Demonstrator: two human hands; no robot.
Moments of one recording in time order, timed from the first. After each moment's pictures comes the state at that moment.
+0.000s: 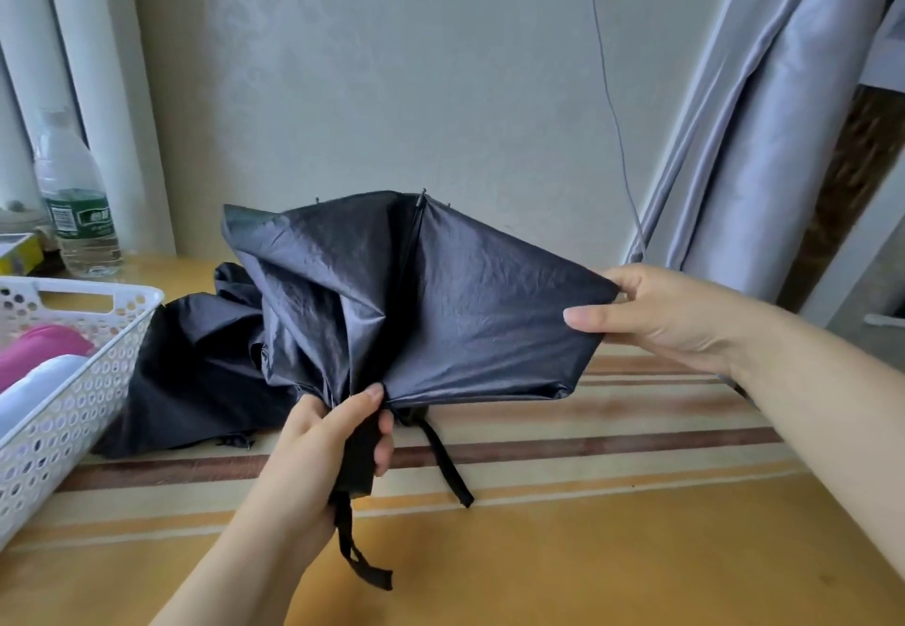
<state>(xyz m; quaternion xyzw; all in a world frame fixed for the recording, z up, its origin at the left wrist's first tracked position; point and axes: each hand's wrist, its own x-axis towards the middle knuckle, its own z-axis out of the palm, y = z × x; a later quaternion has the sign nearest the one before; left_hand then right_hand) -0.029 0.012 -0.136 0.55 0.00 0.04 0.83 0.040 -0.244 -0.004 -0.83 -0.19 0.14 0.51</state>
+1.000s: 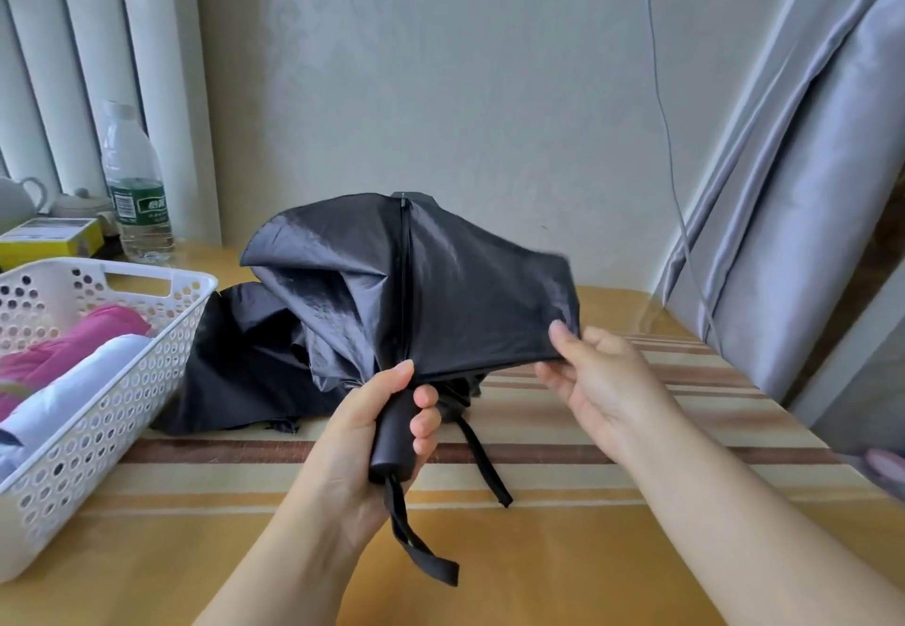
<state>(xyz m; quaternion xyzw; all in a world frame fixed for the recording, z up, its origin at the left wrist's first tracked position) -0.030 0.012 -0.122 0.29 0.01 -0.07 0.95 0.029 -0.162 -0.078 -0.65 0.03 0.00 0.76</state>
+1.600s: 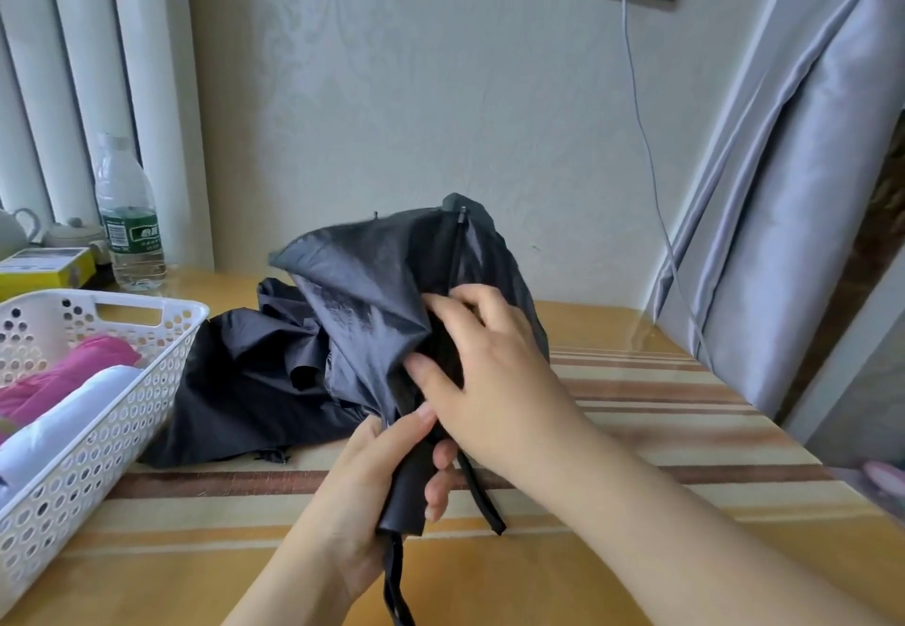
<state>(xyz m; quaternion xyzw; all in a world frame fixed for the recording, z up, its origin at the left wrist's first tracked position) -0.040 0.007 -0.120 0.42 -0.07 -0.07 0.90 0.001 -0.105 -0.054 -0.91 -0.28 -0.22 0.22</state>
